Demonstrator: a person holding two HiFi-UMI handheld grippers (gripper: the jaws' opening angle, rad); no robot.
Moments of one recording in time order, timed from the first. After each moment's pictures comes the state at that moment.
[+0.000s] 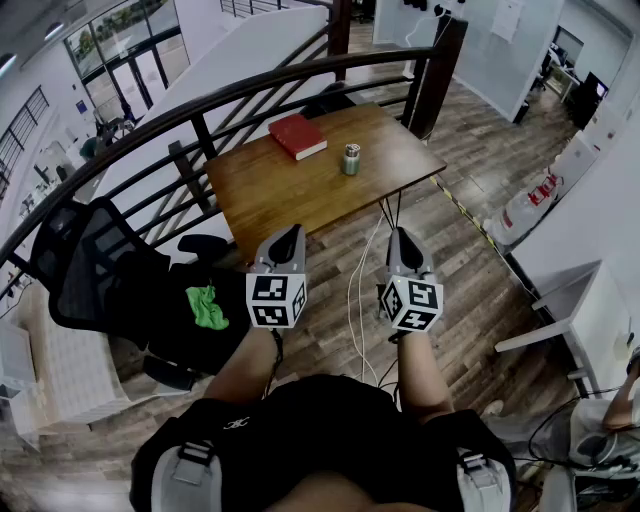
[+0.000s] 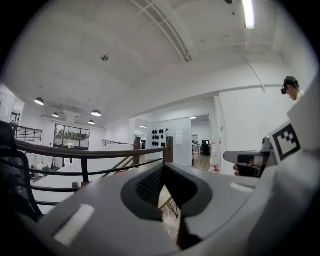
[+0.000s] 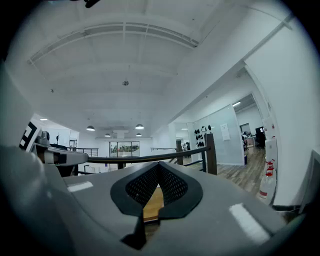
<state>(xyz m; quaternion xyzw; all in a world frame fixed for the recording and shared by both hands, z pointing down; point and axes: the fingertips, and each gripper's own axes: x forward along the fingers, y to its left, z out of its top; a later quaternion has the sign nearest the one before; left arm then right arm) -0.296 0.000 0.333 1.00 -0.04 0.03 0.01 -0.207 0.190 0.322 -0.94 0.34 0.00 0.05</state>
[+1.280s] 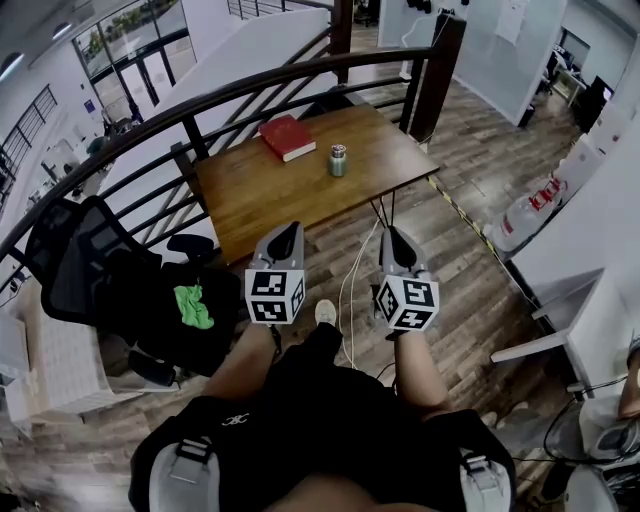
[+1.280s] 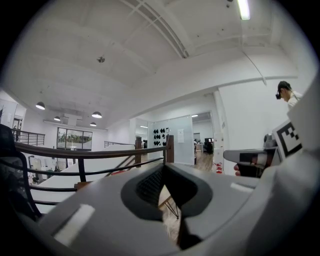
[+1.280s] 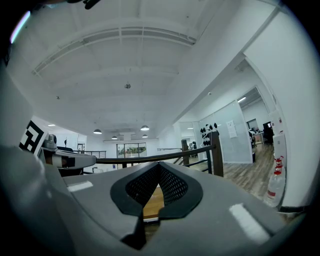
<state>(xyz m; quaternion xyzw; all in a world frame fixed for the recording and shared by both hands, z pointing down) -0.249 0.062 0.348 1.00 -0.06 0.04 -0.01 -0.166 0.238 0.338 -0.92 0.38 0.00 0.06</state>
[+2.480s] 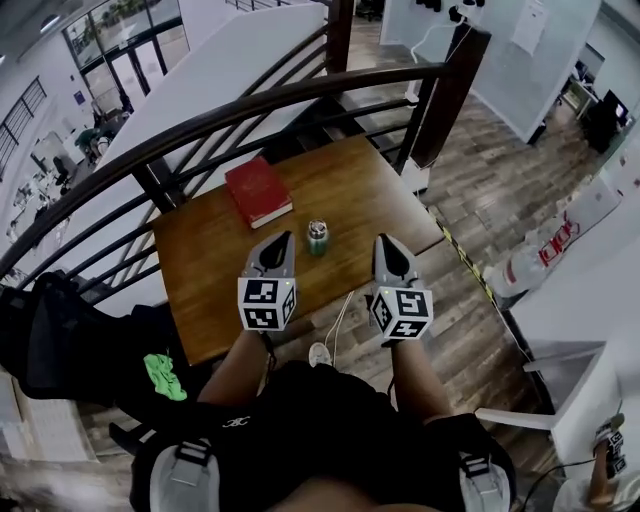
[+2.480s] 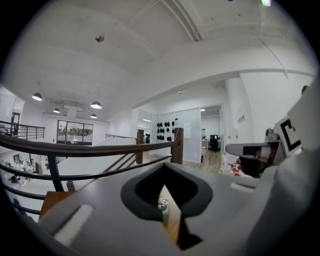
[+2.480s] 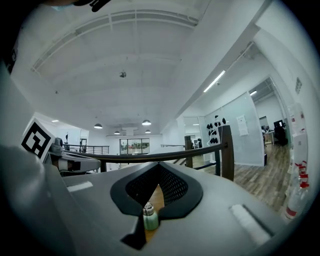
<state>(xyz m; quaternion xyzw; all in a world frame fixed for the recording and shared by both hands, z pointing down) 0.103 -0.080 0.386 0.99 -0.07 0.07 0.01 0.186 0.094 0.353 -0.91 0.41 -0.01 0.04</state>
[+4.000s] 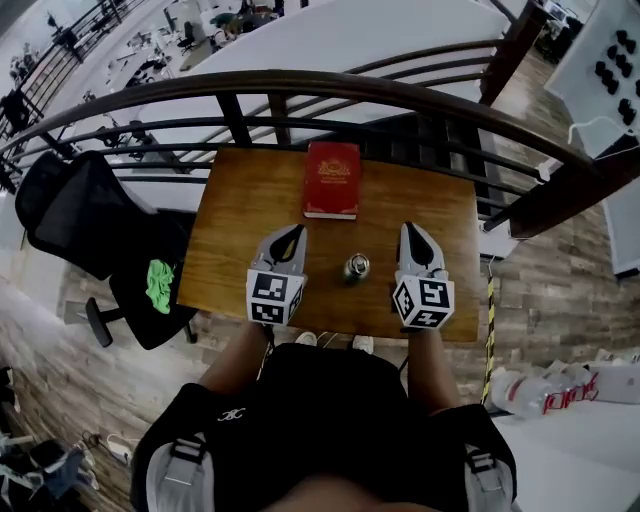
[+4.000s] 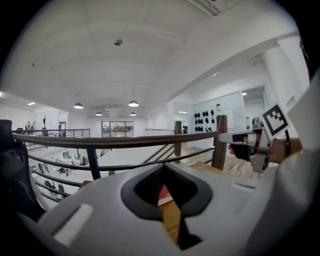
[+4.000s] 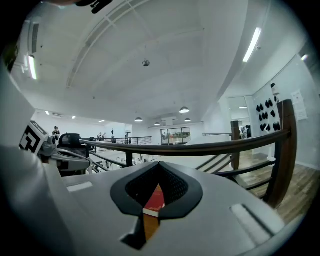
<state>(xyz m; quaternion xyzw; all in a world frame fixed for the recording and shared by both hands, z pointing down) 0.142 -0.190 0.433 0.94 -0.31 0.12 0.03 0.336 -0.097 0.390 -0.77 0.64 -0.06 -0.01</state>
